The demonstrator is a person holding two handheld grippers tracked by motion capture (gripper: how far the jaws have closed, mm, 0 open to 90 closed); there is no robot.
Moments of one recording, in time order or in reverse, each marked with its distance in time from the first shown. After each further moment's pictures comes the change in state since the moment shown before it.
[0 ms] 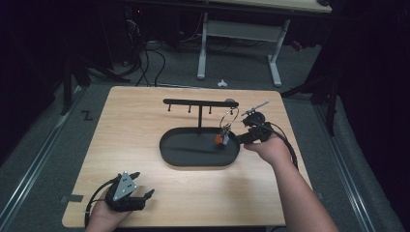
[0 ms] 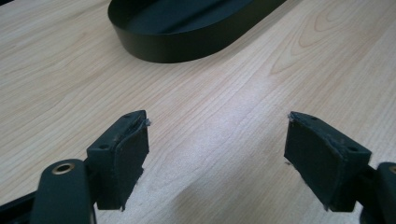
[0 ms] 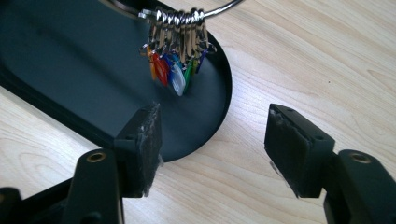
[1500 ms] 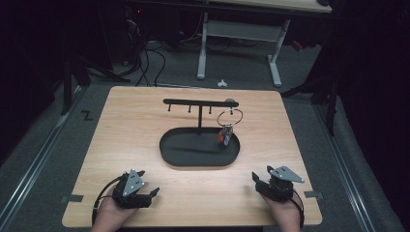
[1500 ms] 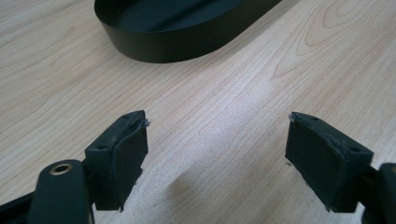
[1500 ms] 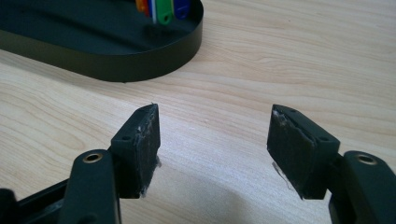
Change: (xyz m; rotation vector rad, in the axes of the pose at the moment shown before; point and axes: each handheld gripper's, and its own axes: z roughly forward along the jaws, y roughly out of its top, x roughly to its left) left arm -0.005 0.008 0.017 0.035 -0.001 0.008; right arm 0.017 -0.189 0.026 -0.464 -0.107 0.133
